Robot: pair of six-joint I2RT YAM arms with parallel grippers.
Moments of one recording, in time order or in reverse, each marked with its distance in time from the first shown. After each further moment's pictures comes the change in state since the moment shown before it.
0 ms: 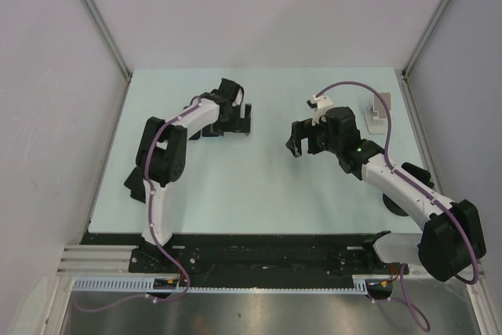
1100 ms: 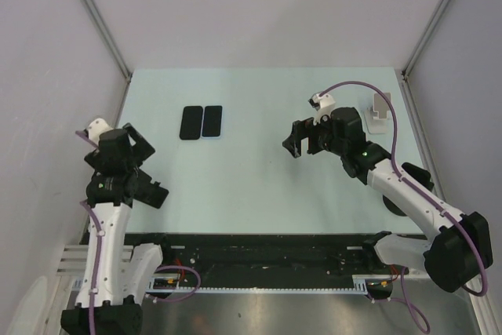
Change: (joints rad) left arm 0.444 -1.371 -0.758 -0.091 -0.387 -0.167; right arm 0.016 -0.079 0.000 0.015 -0.072 0.025
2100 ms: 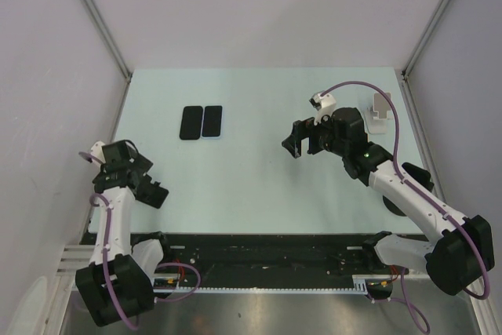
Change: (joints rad) left arm 0.269 0.143 -0.246 0.114 0.128 -0.125; right arm 0.003 -0.022 0.000 0.005 -0.024 0.010
